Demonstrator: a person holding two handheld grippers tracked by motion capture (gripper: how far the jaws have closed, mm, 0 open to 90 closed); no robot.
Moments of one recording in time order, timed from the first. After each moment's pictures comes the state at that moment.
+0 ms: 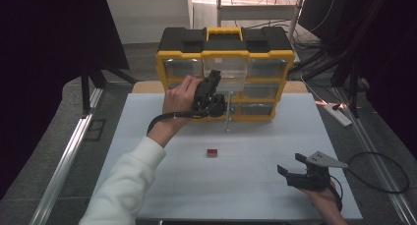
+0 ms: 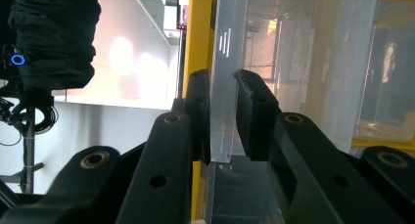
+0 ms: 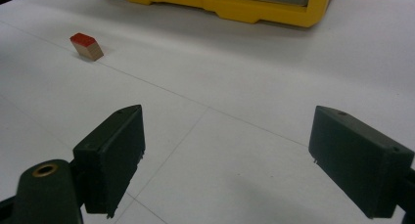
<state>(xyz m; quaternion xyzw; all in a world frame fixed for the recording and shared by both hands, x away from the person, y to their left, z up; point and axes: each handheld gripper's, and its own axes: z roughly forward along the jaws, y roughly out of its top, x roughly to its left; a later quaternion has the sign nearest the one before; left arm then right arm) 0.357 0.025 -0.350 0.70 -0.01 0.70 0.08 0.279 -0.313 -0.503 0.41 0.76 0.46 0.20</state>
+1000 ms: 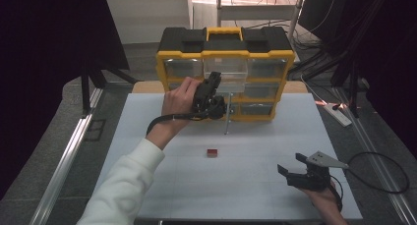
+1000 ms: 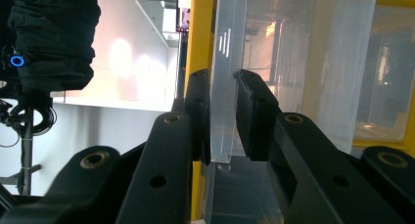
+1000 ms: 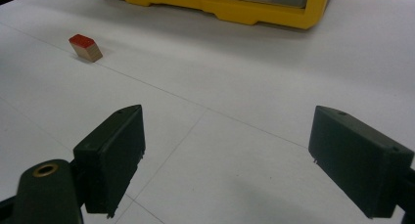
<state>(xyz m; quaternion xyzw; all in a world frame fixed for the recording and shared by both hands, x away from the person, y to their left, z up) 0.349 0.026 -0.349 0.71 -0.01 0.70 0.09 0.279 -0.313 -0.502 0.41 0.76 0.46 0.21</state>
